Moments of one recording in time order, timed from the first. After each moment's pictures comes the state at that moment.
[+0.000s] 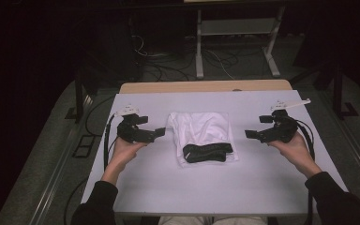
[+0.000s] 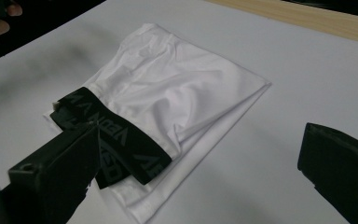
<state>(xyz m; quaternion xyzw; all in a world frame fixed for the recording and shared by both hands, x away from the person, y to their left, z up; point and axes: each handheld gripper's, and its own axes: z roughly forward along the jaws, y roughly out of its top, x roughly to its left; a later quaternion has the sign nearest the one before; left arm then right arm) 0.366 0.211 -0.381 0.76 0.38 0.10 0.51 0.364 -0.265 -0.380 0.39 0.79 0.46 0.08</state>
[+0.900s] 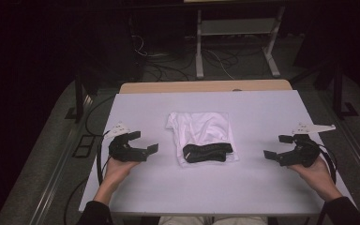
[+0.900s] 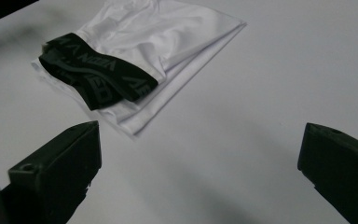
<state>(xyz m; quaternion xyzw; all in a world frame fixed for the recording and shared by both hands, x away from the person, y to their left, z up) 0.318 0.234 -0.407 0.75 0.39 0.12 0.52 0.305 -0.312 -0.413 0.41 0.79 0.45 0.10</state>
